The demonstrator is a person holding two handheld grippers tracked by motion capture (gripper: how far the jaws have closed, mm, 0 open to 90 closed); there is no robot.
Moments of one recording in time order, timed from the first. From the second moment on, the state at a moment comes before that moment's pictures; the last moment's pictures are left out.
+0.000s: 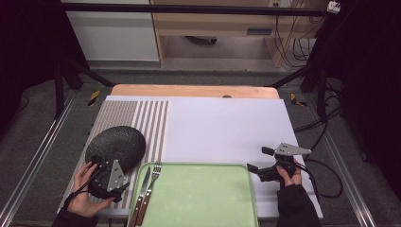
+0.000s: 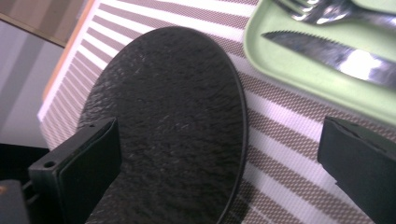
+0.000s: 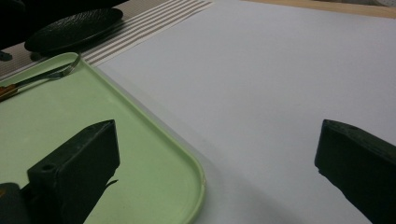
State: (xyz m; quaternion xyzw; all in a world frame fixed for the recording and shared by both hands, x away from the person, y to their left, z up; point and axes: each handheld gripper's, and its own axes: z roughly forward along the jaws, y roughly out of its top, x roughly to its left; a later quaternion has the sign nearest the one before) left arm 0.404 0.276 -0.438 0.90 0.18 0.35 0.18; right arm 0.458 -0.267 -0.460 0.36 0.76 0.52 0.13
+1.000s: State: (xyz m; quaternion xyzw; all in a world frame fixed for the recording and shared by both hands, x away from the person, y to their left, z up) left arm 0.408 0.290 -0.458 0.89 0.12 0.43 0.07; right arm 0.458 -0.269 -0.460 0.36 0.76 0.53 0.13
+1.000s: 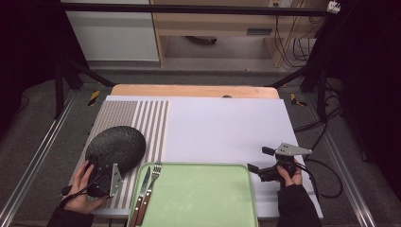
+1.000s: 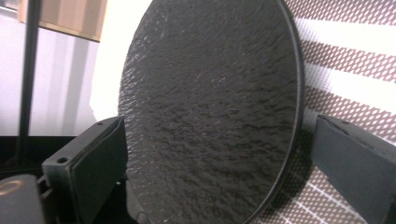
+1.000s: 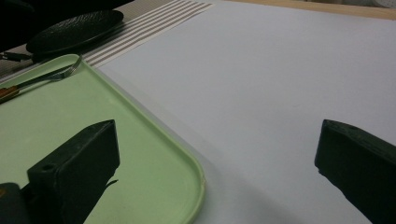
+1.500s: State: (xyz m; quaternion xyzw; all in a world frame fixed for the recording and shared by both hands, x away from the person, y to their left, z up) left arm 0.408 0.290 -0.468 0.89 0.08 0.45 0.04; right arm 0.458 -0.269 -0.460 0.36 0.76 0.52 0.13
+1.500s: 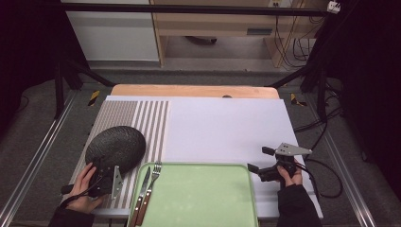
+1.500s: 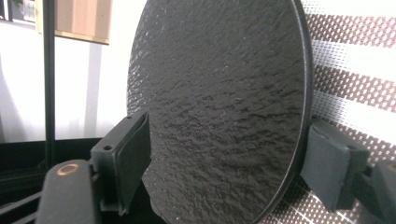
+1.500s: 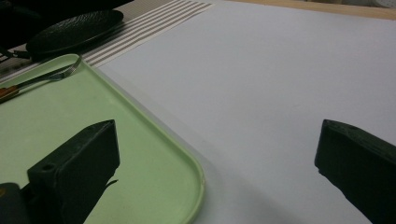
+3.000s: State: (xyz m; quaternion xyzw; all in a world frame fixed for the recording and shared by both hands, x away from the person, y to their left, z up) left arm 0.393 0.280 -0.500 0.87 0.01 0.49 -0.01; right arm 0.458 -0.268 -0.460 0.36 0.76 0.52 0.13
